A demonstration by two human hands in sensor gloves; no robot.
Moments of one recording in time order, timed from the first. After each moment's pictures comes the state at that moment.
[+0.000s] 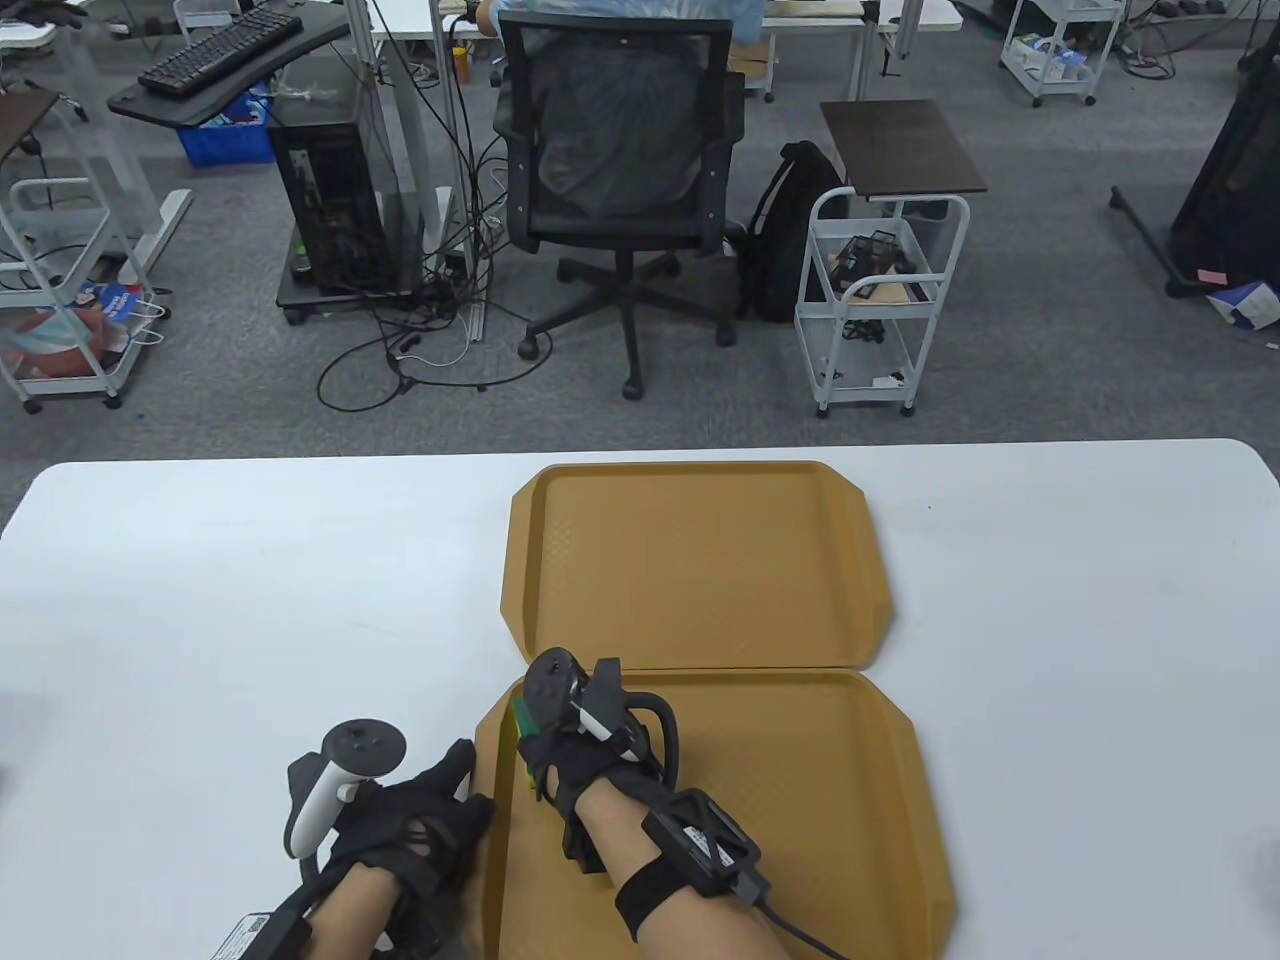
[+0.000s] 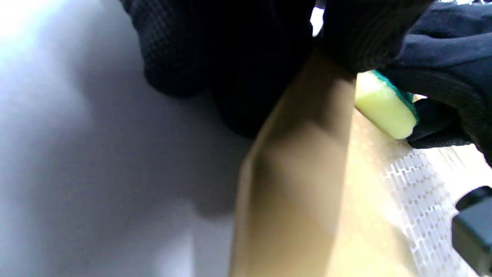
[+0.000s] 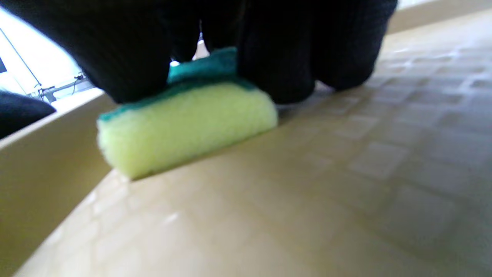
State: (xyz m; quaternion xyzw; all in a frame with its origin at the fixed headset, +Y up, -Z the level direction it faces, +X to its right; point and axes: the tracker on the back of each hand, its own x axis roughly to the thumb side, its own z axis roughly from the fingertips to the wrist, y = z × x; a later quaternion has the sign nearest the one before) left_hand -0.274 -0.794 -0.342 -0.32 0.11 0.38 0.86; right_hand -0.076 -0.766 -0.415 0.09 0.13 0.98 0.15
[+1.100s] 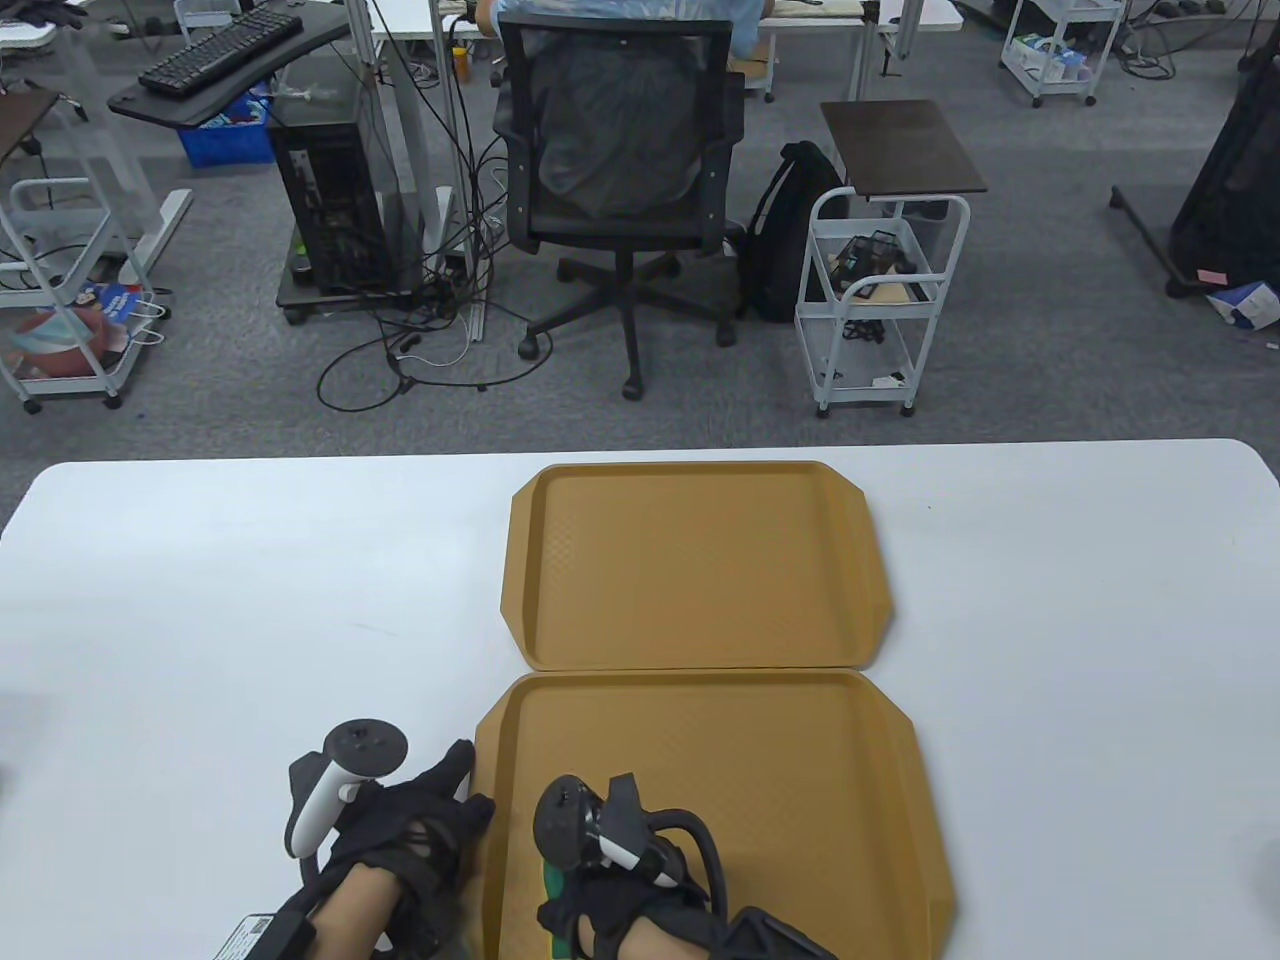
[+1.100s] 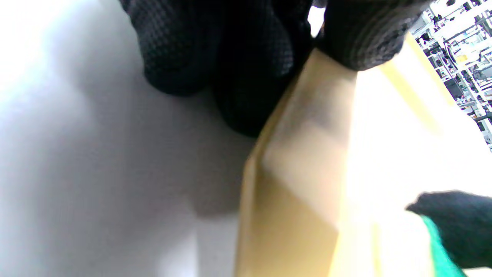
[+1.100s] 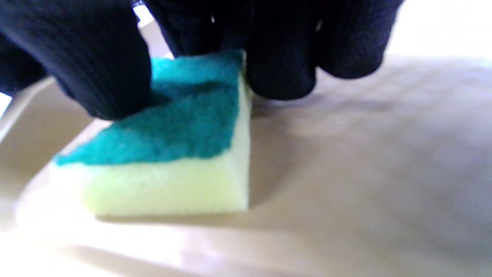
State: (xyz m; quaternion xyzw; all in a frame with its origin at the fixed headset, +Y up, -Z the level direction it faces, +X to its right) left_hand -0.274 -0.795 -0.342 -0.32 0.11 0.37 0.87; right_hand -0.034 -0.758 -0.299 0.13 0.23 0.96 0.08
